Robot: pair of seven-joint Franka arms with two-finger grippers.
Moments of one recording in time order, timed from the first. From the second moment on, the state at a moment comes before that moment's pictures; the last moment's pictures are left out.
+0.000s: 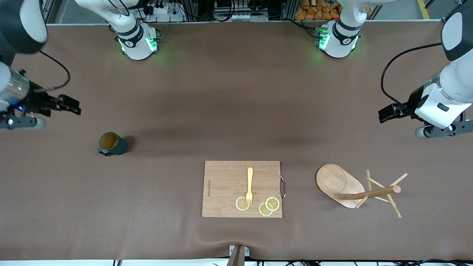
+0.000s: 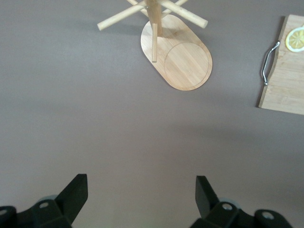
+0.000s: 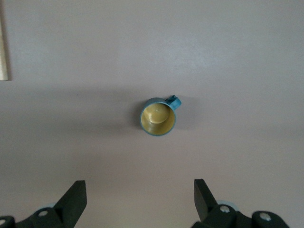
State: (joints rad) left arm -0.03 0.15 -0.09 -1.52 0.03 1.59 -0.29; right arm 0.06 0.10 -0.06 -1.67 -0.01 1.66 -0.05
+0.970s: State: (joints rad) left arm -0.03 0.15 -0.09 -1.49 0.03 1.59 -0.30; right arm 0.06 0.38 -0.06 -1.83 -0.01 2.01 -0.05
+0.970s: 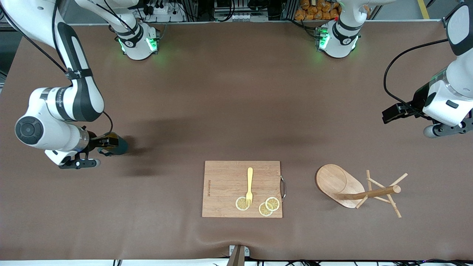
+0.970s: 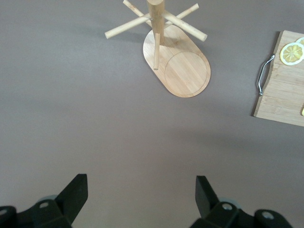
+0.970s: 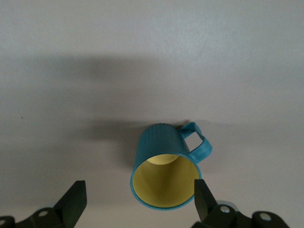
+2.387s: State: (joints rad) left arm -0.03 0.15 -0.11 -1.49 0.03 1.59 -0.22; right arm 0.08 0.47 -0.06 -1.88 0.04 2.01 -0.05
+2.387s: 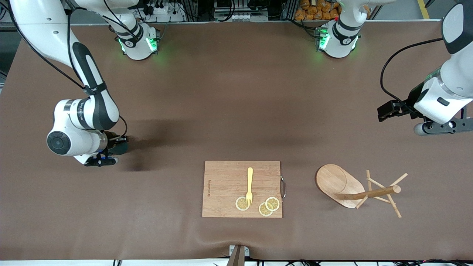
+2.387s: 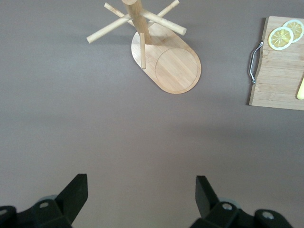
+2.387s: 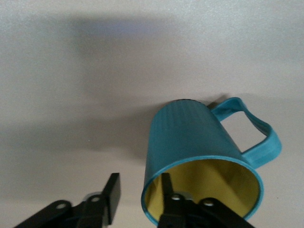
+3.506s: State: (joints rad) left arm 0.04 0.15 -0.10 -1.49 0.01 1.60 -0.19; right arm 0.24 0.45 -0.03 -1.78 0.11 1.97 0.24
